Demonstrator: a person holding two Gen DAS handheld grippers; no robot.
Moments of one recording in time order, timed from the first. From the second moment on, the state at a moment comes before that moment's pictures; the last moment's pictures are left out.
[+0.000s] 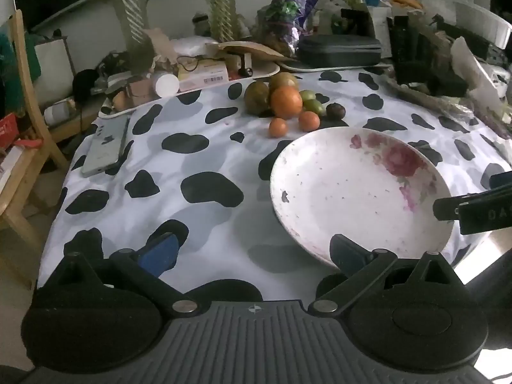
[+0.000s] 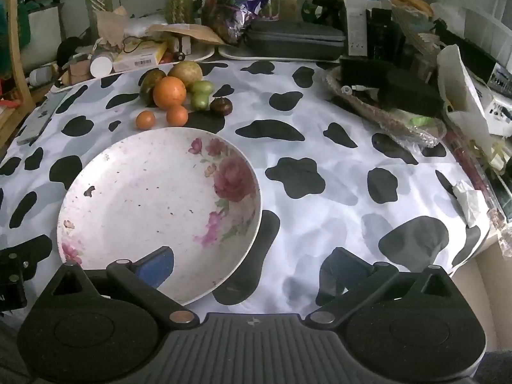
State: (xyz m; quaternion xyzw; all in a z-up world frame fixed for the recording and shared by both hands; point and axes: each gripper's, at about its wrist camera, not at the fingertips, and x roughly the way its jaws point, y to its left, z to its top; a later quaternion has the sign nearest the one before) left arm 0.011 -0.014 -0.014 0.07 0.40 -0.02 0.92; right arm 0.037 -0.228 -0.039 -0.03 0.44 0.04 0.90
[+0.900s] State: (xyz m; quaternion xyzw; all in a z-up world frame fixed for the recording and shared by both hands) left arm 0.066 -0.001 -0.013 0.04 0.37 -0.09 0.92; right arm 0.088 -0.222 -0.034 -0.04 0.37 0.07 0.92
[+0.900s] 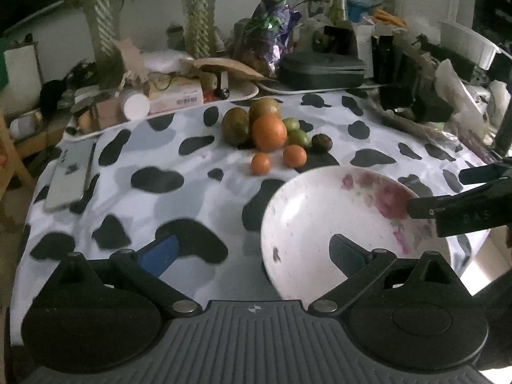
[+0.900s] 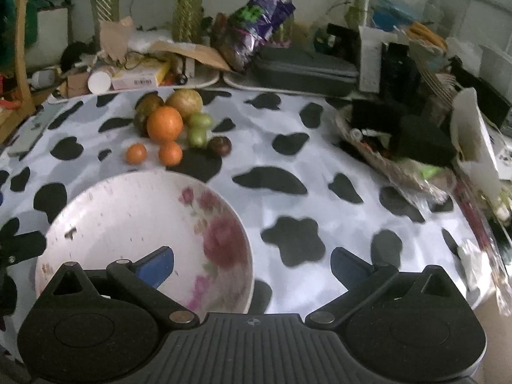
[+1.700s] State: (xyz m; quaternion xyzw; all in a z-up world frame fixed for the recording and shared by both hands) left arm 0.122 0.009 -0.021 0.04 0.35 -0.07 0.93; right arm 0.144 -0.229 -0.032 -0.01 0.37 0.08 0.93
